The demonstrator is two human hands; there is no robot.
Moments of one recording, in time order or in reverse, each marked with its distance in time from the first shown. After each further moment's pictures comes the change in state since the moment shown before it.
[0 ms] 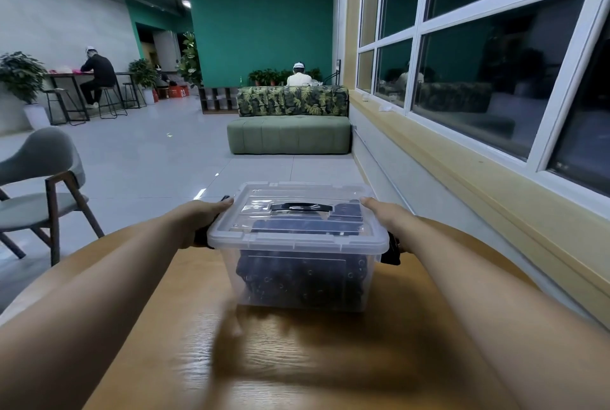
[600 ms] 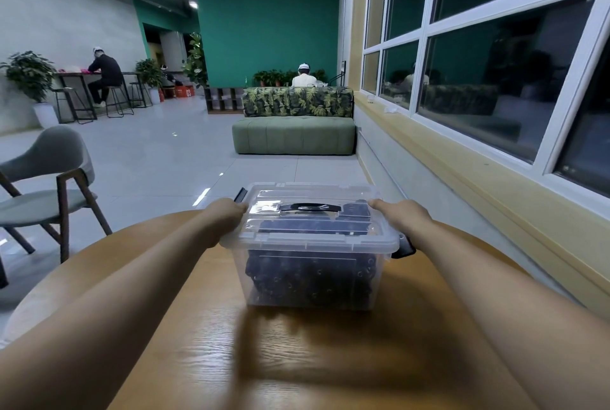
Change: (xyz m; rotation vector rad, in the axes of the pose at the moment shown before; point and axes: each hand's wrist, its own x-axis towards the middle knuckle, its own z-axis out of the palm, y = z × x) left_hand -0.015 0.009 0.034 0.233 0.180 0.166; right_hand -0.014 -0.003 -0.006 -0.114 0.169 -0.075
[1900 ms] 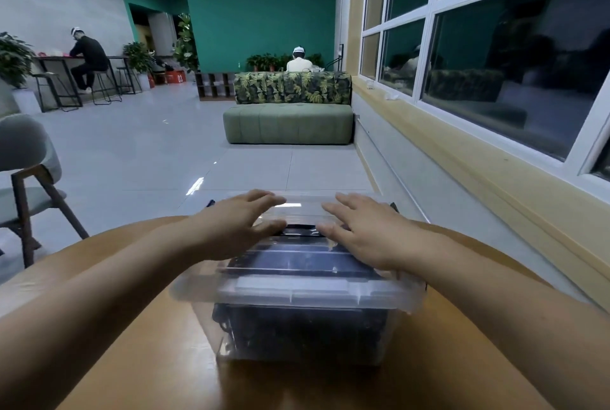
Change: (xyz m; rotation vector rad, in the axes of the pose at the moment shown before) left_hand 0.022 0.048 0.024 0.723 -0.212 0.680; right_hand 0.016 -0.043 0.035 -0.871 -0.240 -0.725
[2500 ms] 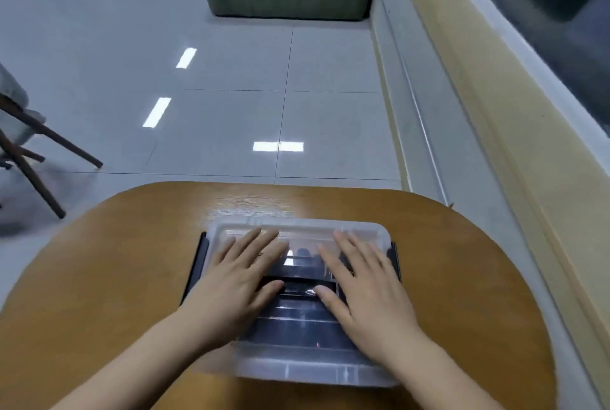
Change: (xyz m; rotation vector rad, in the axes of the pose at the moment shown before) left_hand 0.015 0.004 -0.020 -0.080 -0.309 -0.049; right_hand 0.014 -0.002 -0.029 0.084 -0.280 0.048
